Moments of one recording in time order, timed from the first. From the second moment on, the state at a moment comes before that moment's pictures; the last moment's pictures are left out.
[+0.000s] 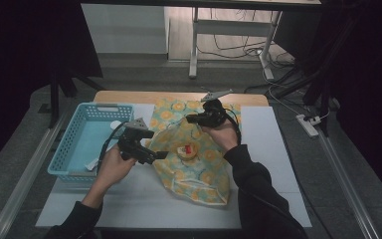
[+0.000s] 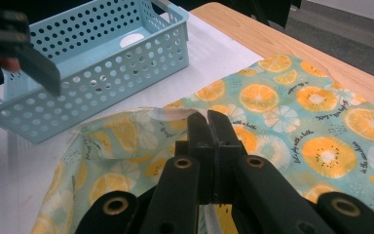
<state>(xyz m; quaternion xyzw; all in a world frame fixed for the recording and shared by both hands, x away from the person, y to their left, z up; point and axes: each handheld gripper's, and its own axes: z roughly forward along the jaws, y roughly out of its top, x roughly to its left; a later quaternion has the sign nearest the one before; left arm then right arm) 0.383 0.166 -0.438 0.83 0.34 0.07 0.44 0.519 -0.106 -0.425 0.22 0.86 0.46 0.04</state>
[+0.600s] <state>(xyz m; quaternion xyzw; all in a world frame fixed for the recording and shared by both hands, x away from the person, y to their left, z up) 0.377 0.231 -0.432 0.81 0.39 0.12 0.42 0.519 -0.106 -0.427 0.22 0.86 0.46 0.04</state>
